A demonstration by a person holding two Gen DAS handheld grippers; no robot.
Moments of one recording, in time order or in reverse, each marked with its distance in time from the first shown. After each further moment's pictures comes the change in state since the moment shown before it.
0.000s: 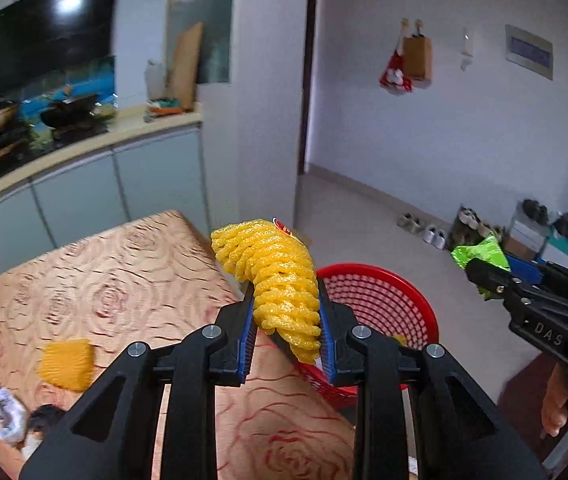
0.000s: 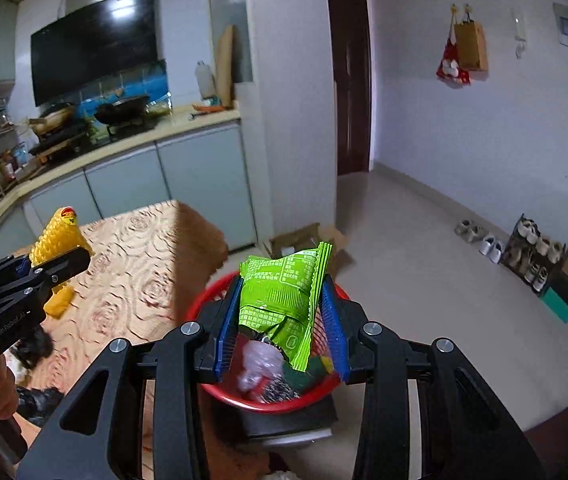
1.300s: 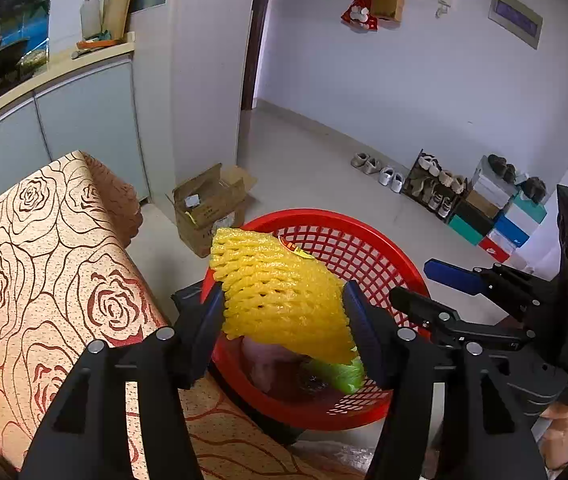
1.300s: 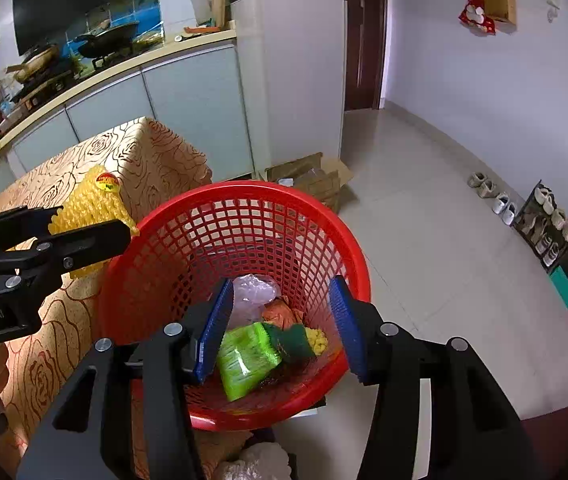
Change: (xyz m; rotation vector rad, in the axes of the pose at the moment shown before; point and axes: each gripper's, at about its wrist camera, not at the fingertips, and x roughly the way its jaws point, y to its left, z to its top) left arm 0.119 -0.019 -0.007 0.012 0.227 -0.192; right arm 0.101 -0.021 -0.031 -0.033 0.226 0.020
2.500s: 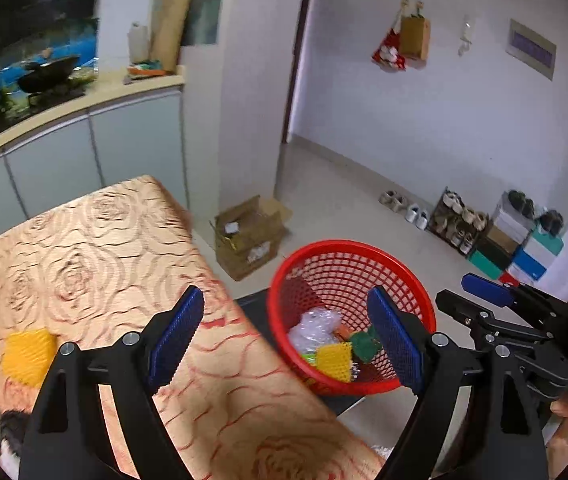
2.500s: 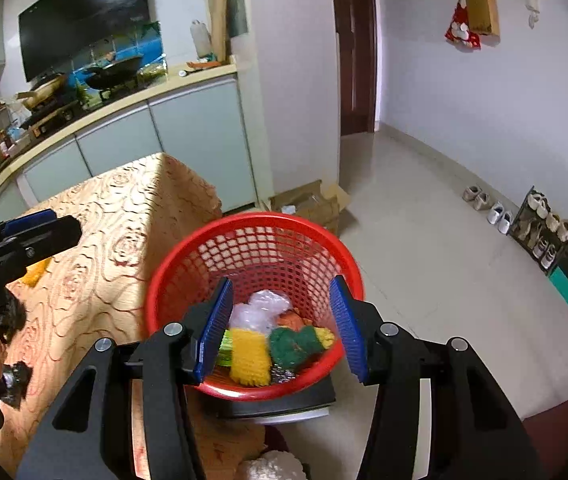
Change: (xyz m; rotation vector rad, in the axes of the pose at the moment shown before) left arm -0.097 0.024 -0.015 -0.067 -0.142 0.129; right arm -0.059 0.016 -0.004 0.022 -0.110 0.026
